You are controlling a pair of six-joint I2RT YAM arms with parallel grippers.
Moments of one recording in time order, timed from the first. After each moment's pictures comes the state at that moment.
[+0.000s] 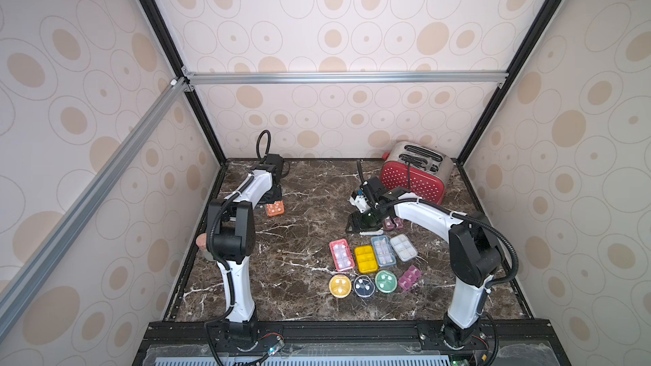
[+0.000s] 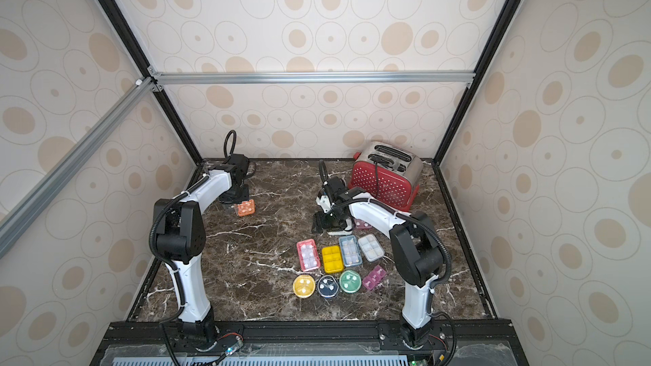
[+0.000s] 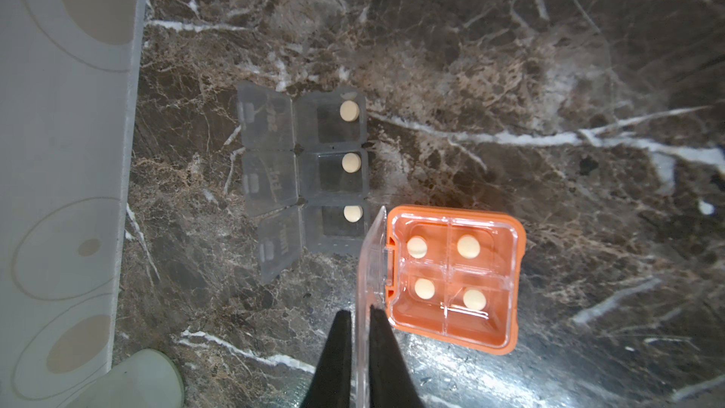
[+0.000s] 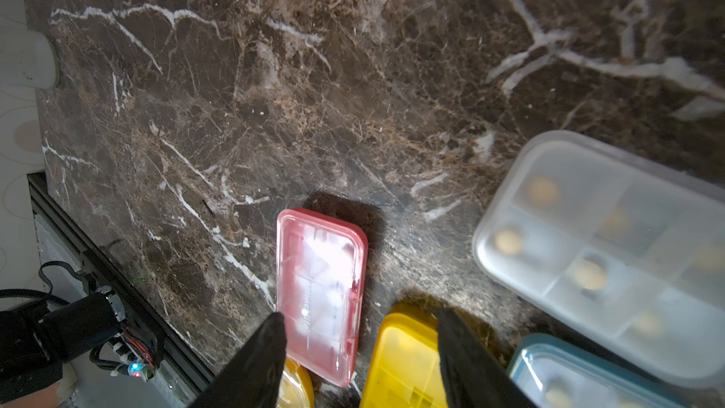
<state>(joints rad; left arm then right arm) -0.11 2.04 1.66 -0.92 -0.39 -0.30 0.57 1.86 1.39 -0.74 -0.38 0.31</state>
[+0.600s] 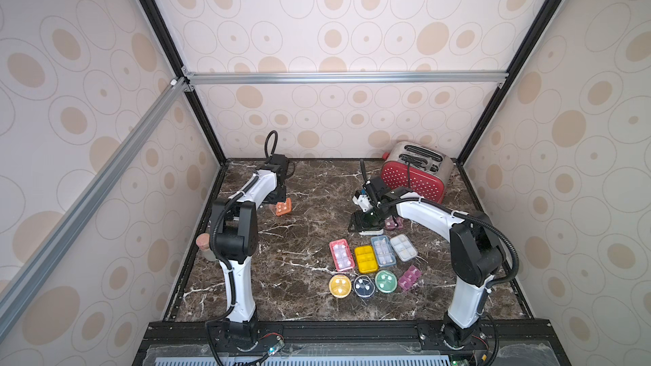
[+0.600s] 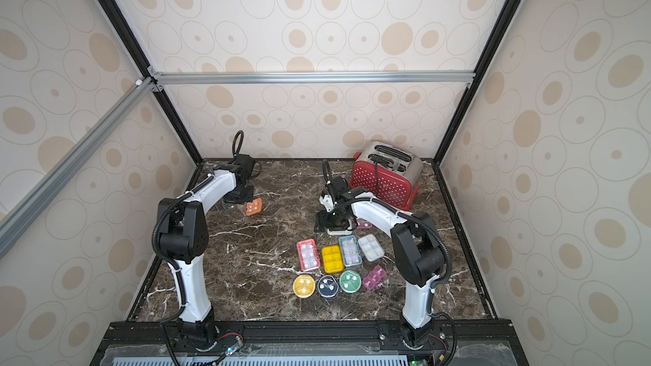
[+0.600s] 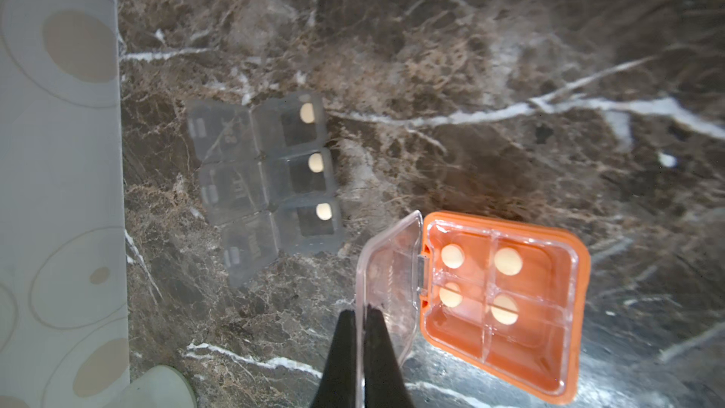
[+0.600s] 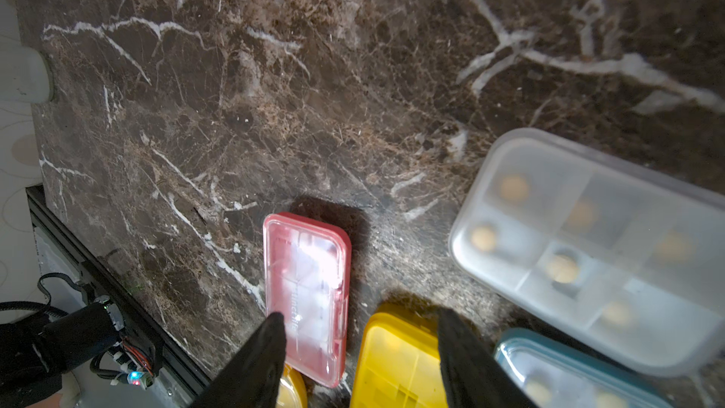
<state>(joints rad) -0.18 2.05 1.68 -0.92 -0.39 -0.18 0.54 1.86 1.38 -0.73 -0.38 0.32</state>
